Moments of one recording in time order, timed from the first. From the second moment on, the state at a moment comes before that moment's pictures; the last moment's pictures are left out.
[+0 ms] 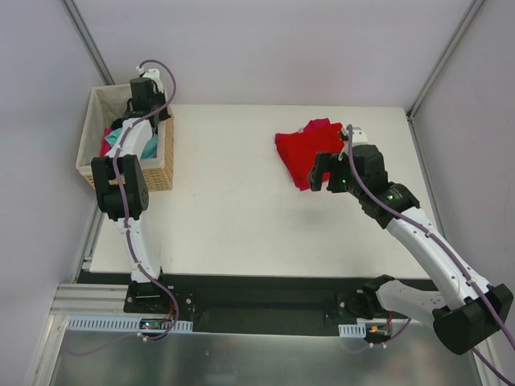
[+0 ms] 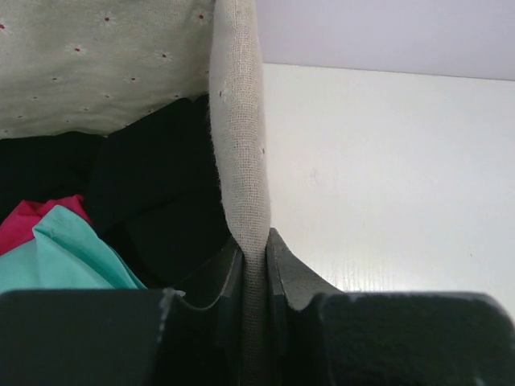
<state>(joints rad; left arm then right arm) 0.09 2.10 1.77 -0.18 0.03 -0.02 0.51 1.06 1.04 -0.52 0.09 0.32</state>
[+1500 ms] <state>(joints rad) 0.18 1.89 1.83 -0.25 0.39 -0.05 0.55 1.13 1.04 -0.50 0.09 0.32</state>
